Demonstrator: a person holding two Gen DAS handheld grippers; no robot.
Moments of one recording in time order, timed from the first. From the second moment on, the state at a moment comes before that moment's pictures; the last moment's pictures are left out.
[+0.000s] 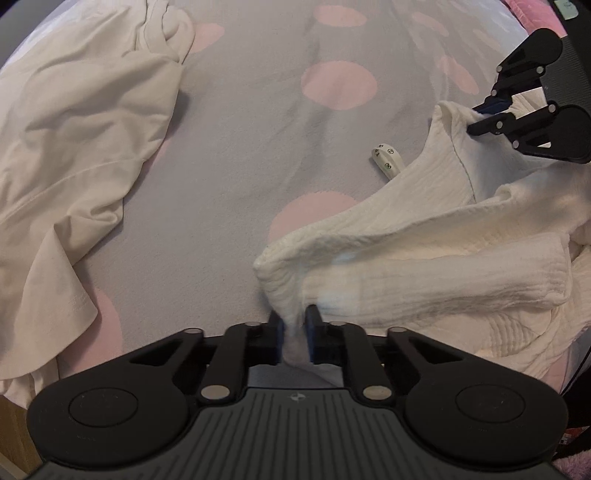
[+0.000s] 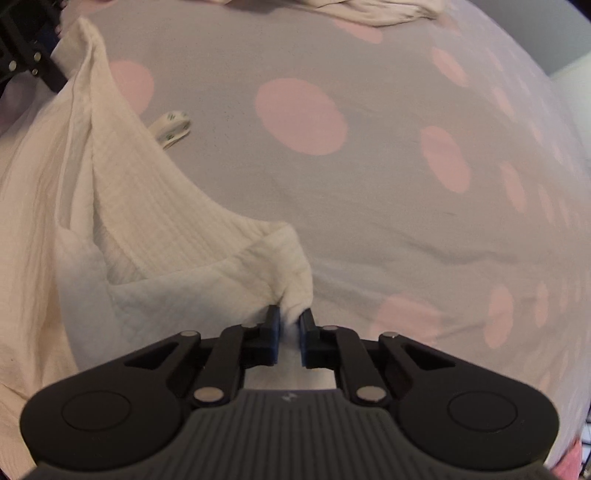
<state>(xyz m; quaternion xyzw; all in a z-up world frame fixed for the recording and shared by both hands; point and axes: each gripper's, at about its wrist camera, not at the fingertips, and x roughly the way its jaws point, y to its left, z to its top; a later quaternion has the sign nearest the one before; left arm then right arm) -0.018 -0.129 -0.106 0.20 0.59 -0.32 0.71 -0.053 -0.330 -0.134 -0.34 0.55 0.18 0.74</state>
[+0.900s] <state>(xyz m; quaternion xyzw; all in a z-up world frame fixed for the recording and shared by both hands) -0.070 -0.180 0.221 0.03 0.19 -0.46 0.87 -0.245 -0.332 0.213 -0.34 0.20 -0.37 0.84</state>
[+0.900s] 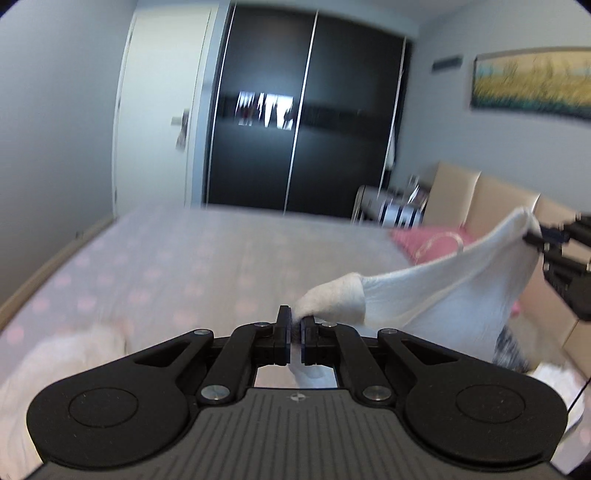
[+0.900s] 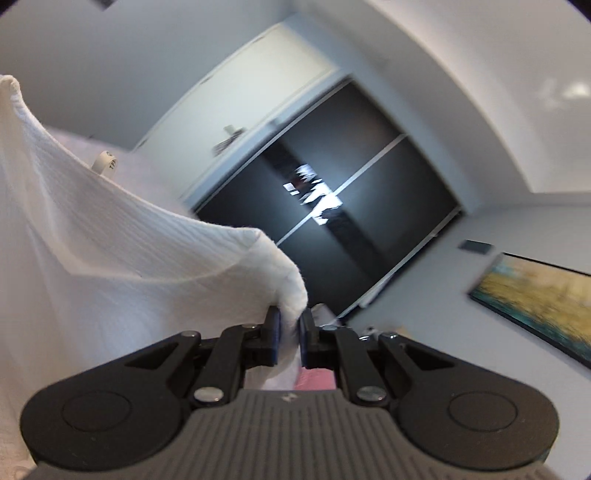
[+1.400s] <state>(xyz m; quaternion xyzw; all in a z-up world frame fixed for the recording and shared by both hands) -0.173 -0.110 0.350 -0.04 -0.03 -0.50 0.86 -0.388 -0.253 0.333 -0.29 0.00 -0.42 0.86</state>
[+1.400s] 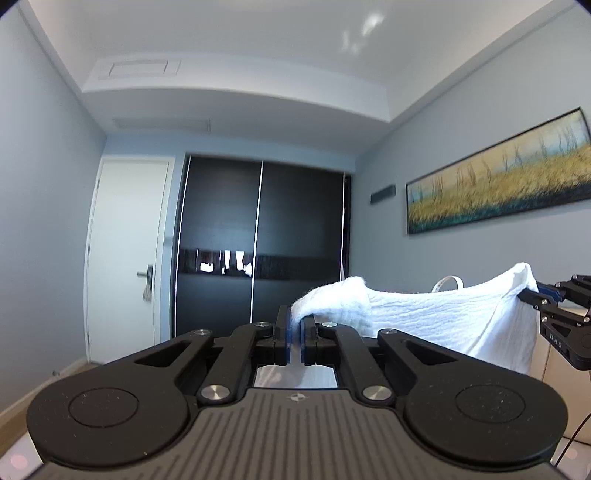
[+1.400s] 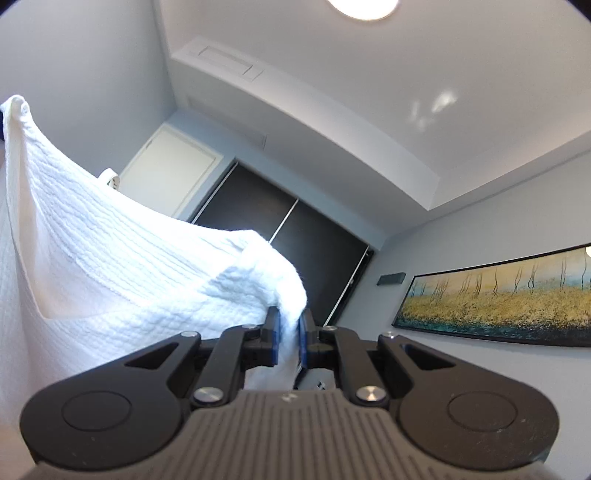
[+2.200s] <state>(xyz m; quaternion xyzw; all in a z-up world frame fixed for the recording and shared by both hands) -0.020 -0.275 0.204 0.12 0.20 -0.41 0.88 -0.204 -0.386 0.174 -0.23 0.21 -0.37 0.88</state>
